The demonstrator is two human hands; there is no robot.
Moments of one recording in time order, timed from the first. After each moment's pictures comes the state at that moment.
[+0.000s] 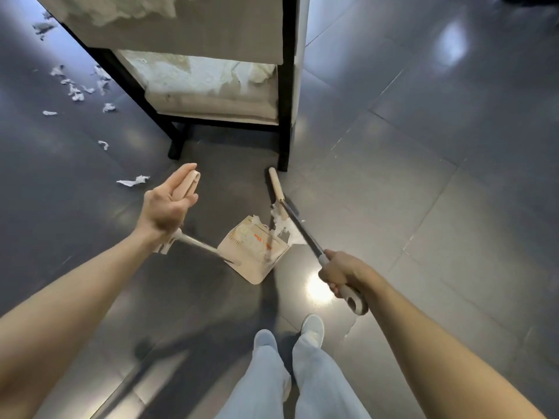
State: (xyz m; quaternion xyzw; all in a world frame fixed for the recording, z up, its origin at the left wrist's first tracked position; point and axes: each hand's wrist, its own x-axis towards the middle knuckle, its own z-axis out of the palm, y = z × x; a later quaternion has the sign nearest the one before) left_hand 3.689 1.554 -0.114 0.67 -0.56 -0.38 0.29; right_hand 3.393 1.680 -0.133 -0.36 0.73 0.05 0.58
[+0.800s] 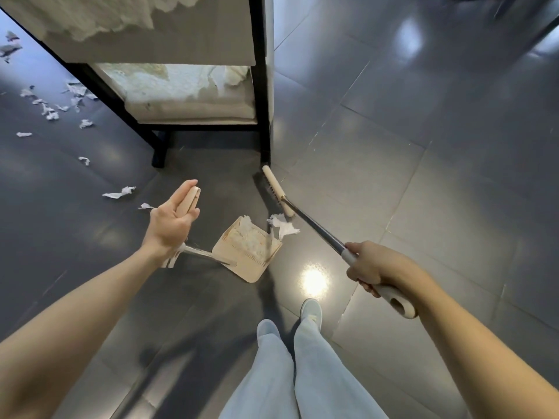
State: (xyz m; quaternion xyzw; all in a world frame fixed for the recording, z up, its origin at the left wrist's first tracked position) left_hand 3.693 1.612 -0.098 0.65 -0.60 -0.41 0.24; right_hand 3.374 1.757 -0.050 -0.37 0.77 0.07 0.52
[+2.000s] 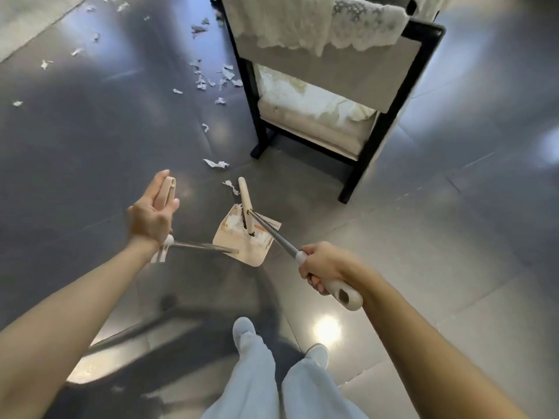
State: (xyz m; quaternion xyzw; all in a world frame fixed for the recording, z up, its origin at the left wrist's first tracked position) left_hand 3.820 1.680 -0.057 0.77 -0.38 -0.24 0.46; right_hand 3.516 1.661 -0.023 -0.49 0.61 0.07 0.62
